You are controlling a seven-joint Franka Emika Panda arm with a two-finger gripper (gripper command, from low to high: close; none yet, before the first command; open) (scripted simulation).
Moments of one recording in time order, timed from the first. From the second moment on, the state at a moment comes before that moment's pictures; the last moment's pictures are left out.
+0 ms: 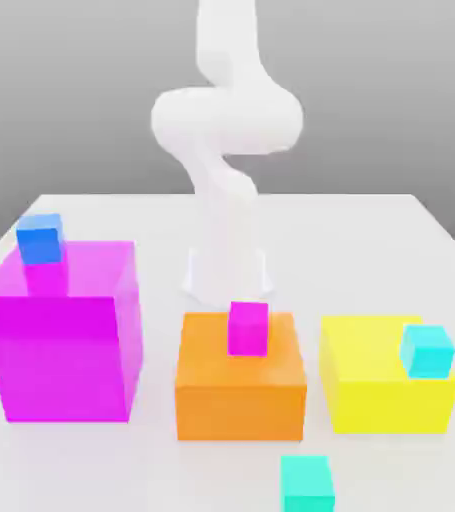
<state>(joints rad) -0.01 -0.71 0.02 -2.31 -0.01 2.33 0.82</state>
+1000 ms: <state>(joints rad) 0.03 0.38 0.13 -2.40 -0.13 2.77 1.08</state>
